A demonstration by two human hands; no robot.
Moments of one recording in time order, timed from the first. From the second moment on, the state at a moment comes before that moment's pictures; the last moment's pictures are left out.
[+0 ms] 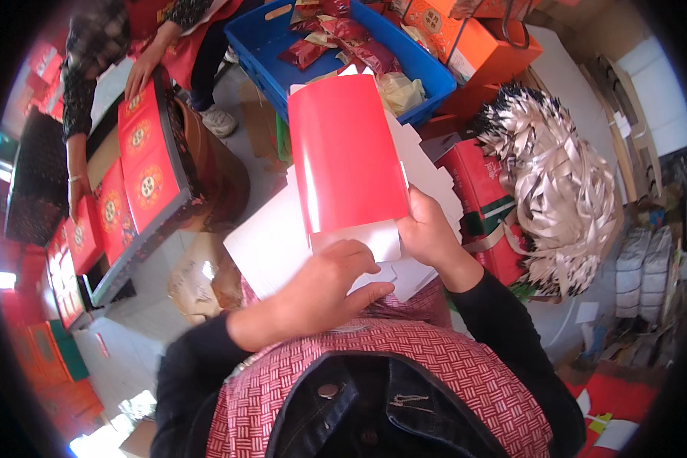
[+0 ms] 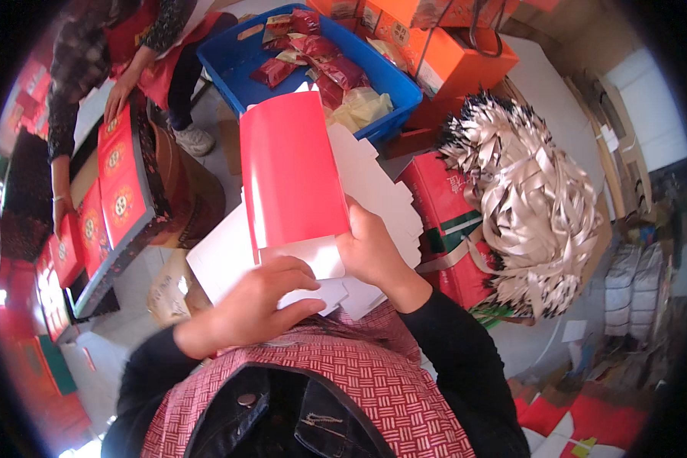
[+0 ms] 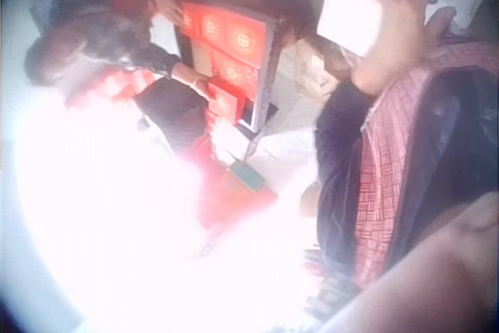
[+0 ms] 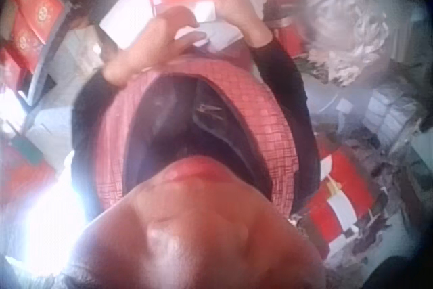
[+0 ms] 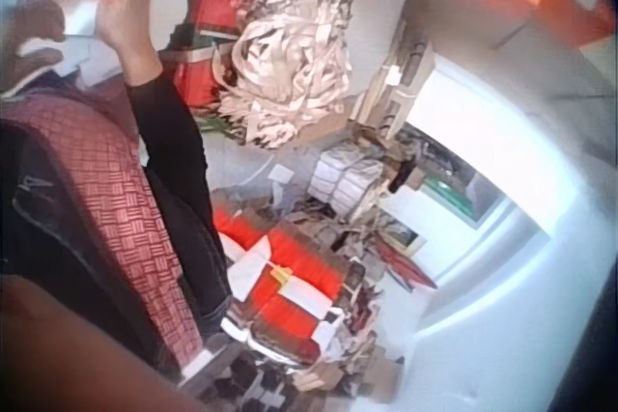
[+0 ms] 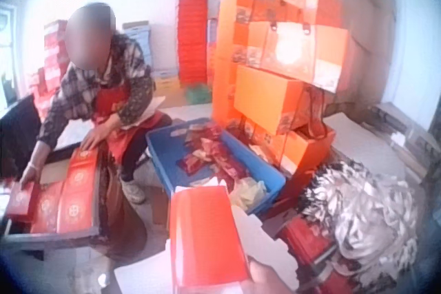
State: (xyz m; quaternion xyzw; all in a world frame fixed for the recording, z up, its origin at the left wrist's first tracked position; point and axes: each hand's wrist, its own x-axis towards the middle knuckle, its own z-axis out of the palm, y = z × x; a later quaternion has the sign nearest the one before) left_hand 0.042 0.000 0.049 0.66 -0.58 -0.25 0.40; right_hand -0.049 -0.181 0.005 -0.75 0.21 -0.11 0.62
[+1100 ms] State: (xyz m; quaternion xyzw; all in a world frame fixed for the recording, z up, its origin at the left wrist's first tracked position) left_hand 0.023 -0.050 -0.034 0.41 -0.09 -0.37 0.83; right_hand -0.026 -0.157 -0.021 -0.59 0.24 -0.34 0.69
